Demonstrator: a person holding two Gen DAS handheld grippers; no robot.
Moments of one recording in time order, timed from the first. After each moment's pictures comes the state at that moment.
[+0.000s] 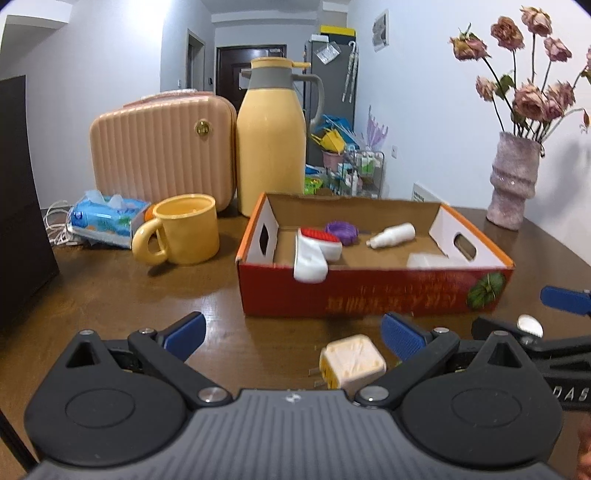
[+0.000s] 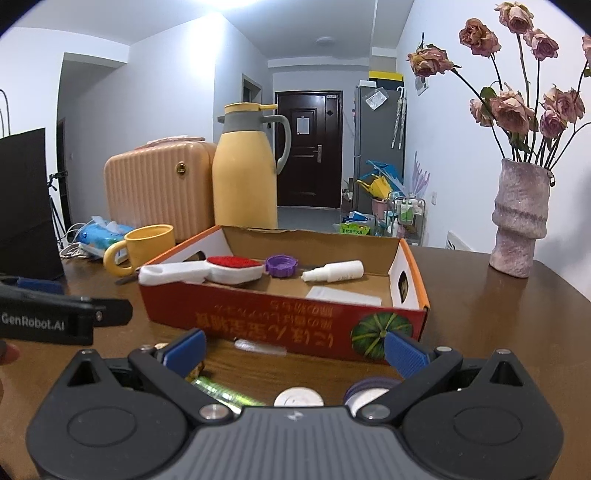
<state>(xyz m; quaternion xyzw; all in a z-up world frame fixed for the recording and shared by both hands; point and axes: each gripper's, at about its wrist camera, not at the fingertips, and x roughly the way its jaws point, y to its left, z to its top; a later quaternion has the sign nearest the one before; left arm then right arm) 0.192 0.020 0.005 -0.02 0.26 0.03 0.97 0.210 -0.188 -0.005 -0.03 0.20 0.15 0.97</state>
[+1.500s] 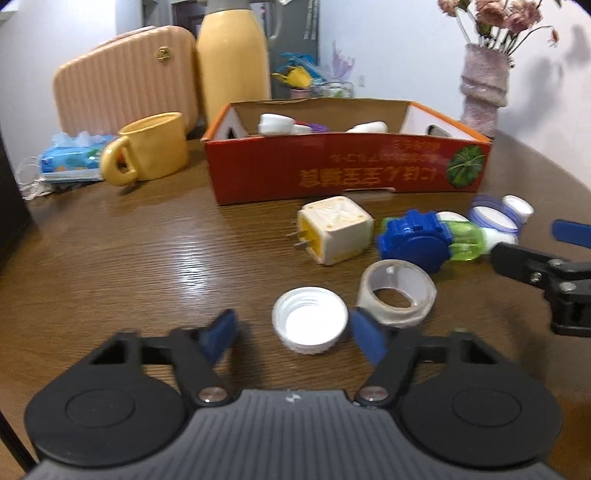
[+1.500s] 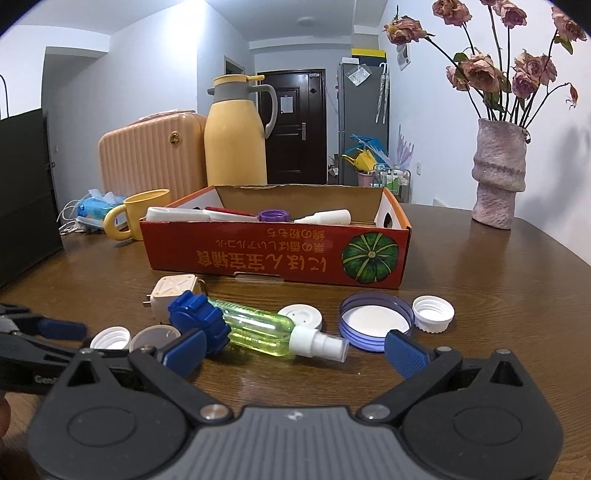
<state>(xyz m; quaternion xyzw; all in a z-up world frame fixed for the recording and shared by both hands) 0.168 0.015 -0.055 0.02 0.35 -0.03 0.94 0.161 -0.195 -0.041 -0.01 0.24 0.12 0.96</state>
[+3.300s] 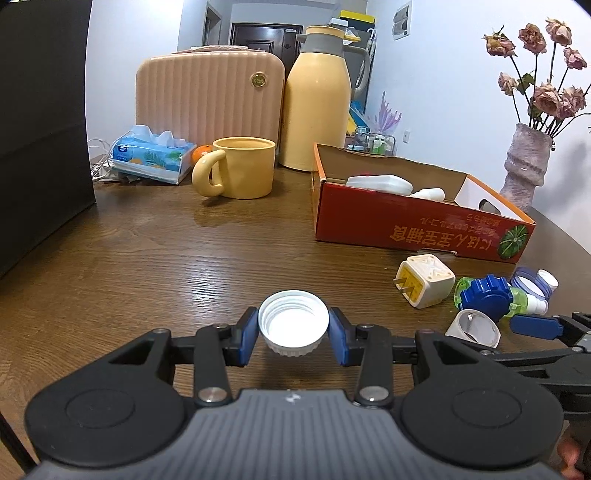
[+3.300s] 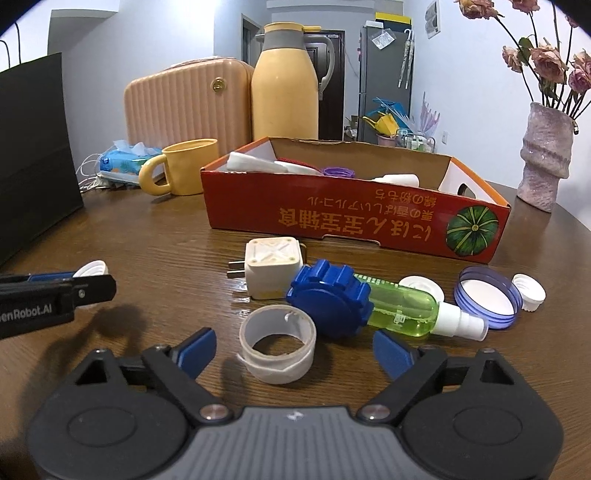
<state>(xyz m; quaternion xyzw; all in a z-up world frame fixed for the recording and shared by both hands) 0.139 0.100 -0.039 -0.06 0.29 0.03 0.96 0.168 -0.093 -0.052 -0.04 0.31 0.14 0.94</state>
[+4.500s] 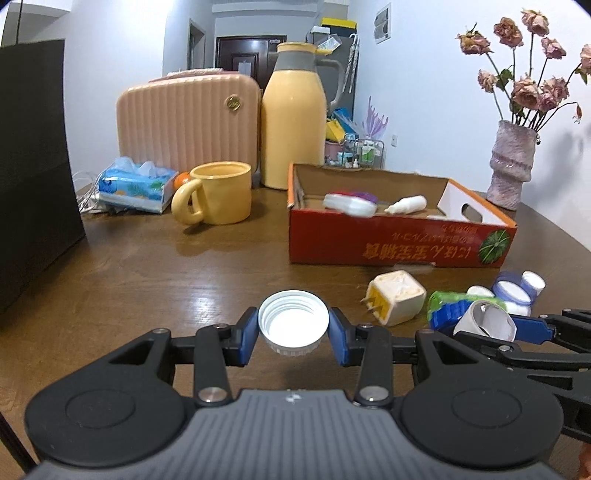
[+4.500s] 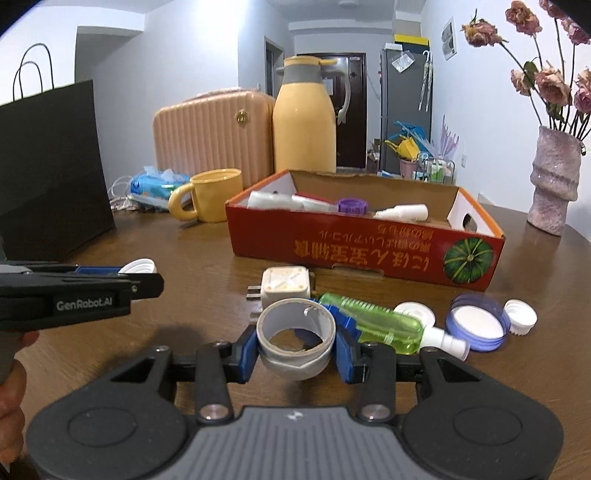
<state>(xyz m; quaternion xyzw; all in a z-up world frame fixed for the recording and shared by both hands) 0.140 0.070 -0.015 -0.02 0.27 0.02 0.96 0.145 -0.114 -0.026 -0.03 0.27 0.18 0.95</state>
